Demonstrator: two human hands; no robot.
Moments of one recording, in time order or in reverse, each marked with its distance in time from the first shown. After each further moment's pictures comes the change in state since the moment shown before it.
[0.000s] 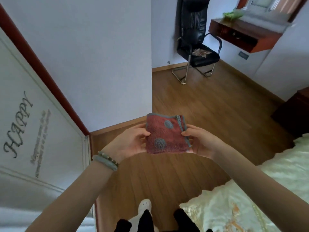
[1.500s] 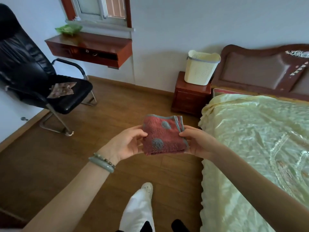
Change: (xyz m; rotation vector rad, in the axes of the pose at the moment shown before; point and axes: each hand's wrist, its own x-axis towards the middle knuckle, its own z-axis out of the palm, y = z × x) left_hand 0.719 0.174 0.389 0.443 -0.620 -0.443; right_hand 0.139 -0.336 -0.526 0.460 0.742 -0.314
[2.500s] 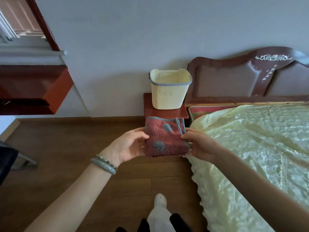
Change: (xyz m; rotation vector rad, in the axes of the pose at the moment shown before) left_hand 0.513 0.279 0.054 0.187 -0.308 -0.167; right_hand 0.330 -0.303 -0.218 0.175 0.246 -0.161
